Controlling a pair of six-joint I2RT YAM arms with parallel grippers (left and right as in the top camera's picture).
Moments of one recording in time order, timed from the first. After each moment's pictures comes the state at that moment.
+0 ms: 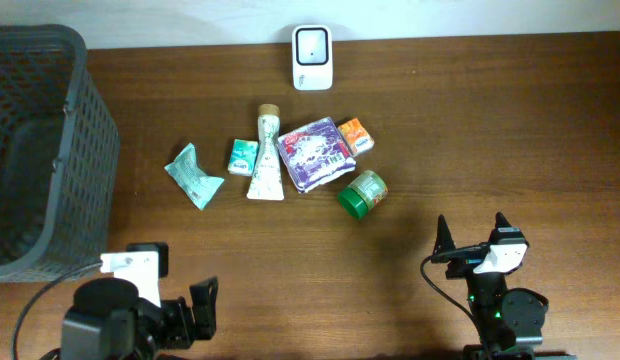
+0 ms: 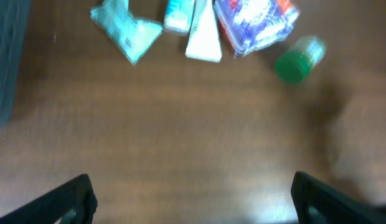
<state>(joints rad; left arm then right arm) -0.27 0.60 1.14 -1.40 0.01 -0.32 -0.02 0.01 0.01 -0.07 -0.05 0.05</state>
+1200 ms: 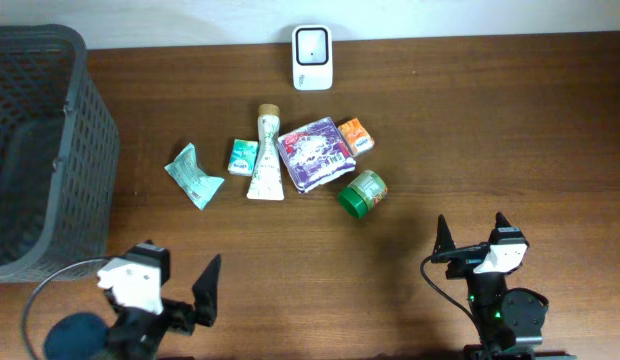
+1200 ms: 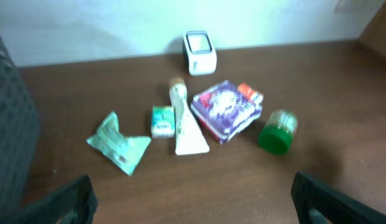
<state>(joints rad) 0.03 0.35 0.85 -0.90 0.33 0.03 -0.02 0.01 0.01 -0.07 -0.05 0.05</state>
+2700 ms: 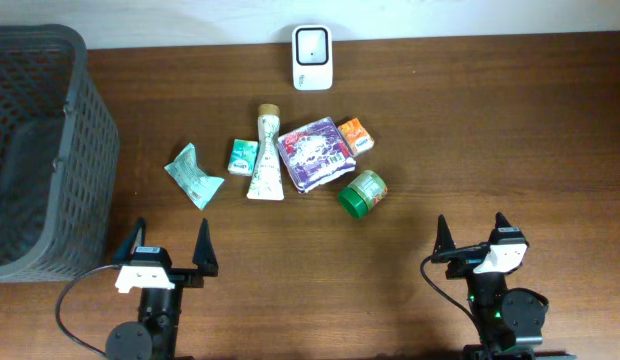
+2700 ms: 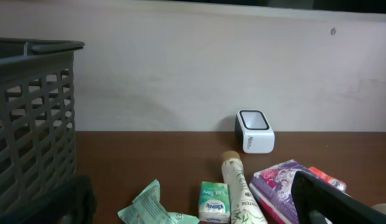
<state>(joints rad) 0.05 0.02 0.12 -0.02 0.12 -0.07 -0.02 0.01 0.01 -0.07 -0.05 0.05</state>
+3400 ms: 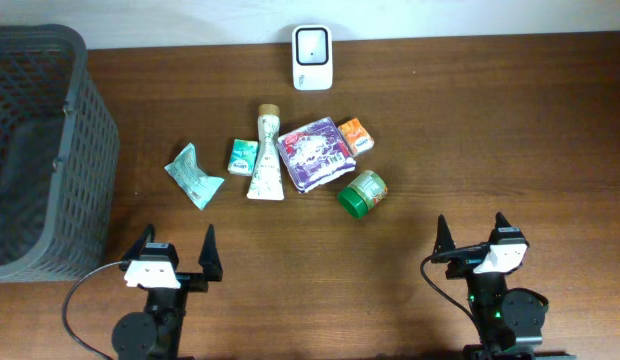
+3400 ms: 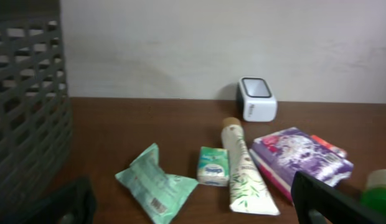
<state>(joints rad) 0.03 0.01 0.11 -0.15 0.10 -0.07 -0.02 0.01 0.01 -0.07 -0.05 0.05</state>
